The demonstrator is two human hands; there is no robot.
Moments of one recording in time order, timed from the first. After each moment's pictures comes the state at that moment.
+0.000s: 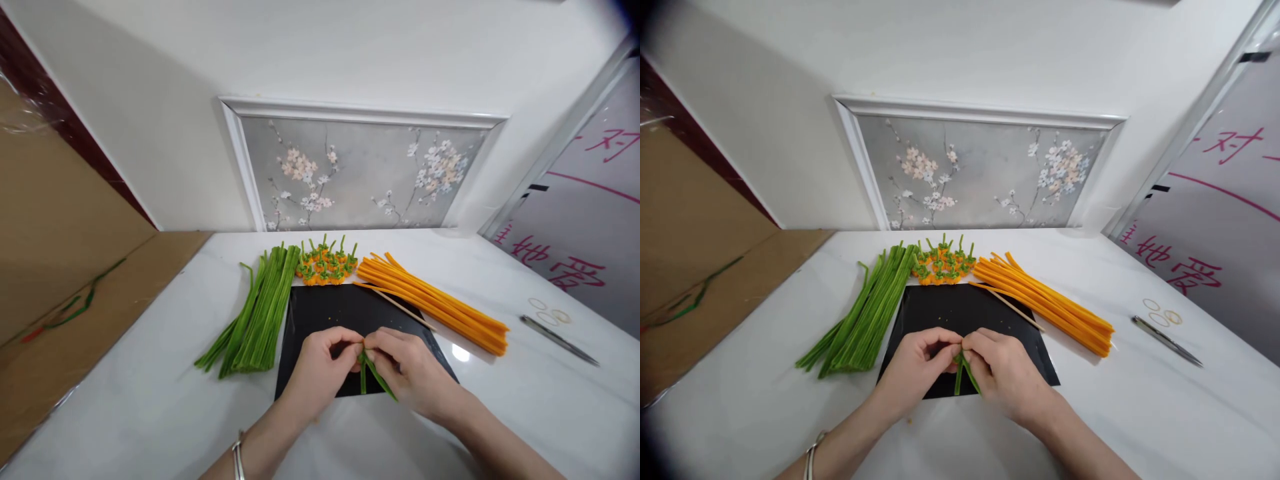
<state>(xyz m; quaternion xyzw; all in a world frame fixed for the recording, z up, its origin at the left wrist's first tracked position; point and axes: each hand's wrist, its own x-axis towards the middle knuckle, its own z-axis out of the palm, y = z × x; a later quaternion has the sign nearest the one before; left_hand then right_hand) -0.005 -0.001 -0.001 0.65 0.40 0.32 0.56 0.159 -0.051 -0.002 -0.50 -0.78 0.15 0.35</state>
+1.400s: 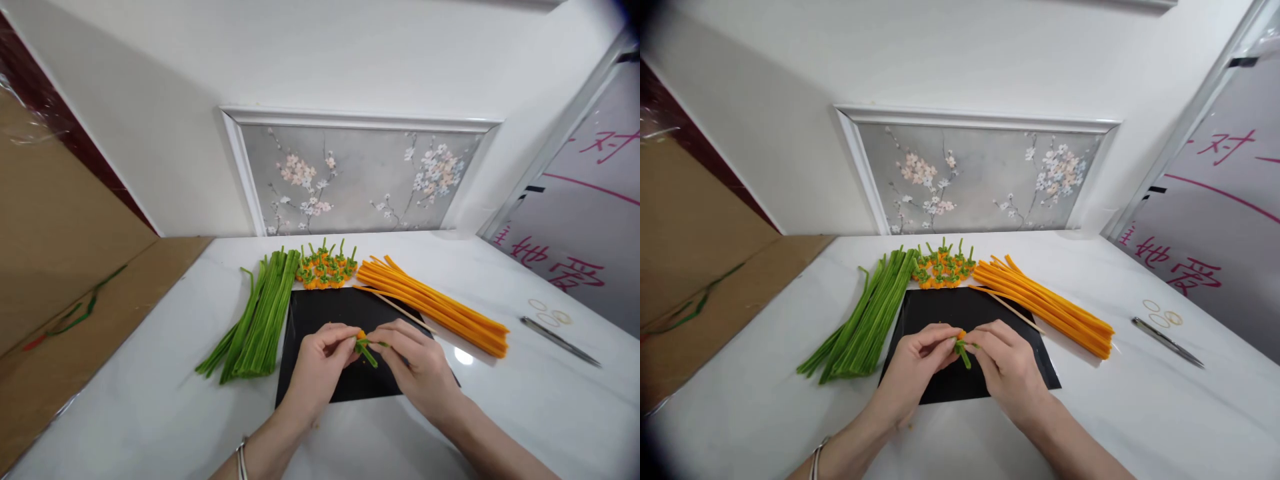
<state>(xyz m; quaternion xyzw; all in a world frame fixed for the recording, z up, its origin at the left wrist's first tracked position) -0.002 -0.001 0.001 0.53 0.39 0.40 0.64 0.157 -0.051 0.001 -0.48 -0.72 0.06 0.49</state>
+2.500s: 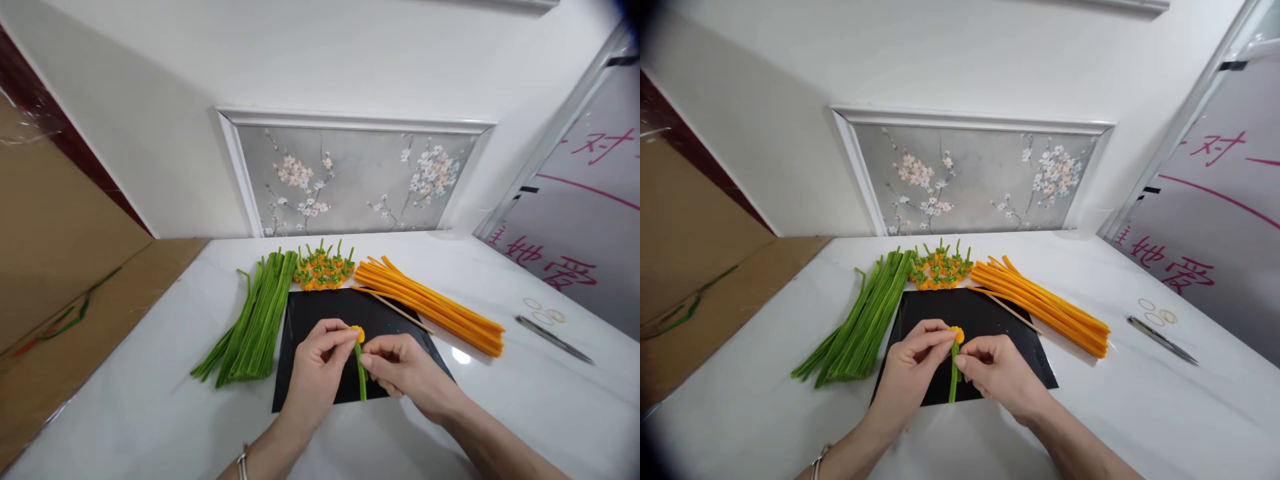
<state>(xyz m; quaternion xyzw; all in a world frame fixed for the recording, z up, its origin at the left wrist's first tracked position) -0.004 -0.002 -0.001 0.65 0.36 0.46 0.48 0.150 -0.049 0.002 -0.50 -0.48 0.58 0.43</state>
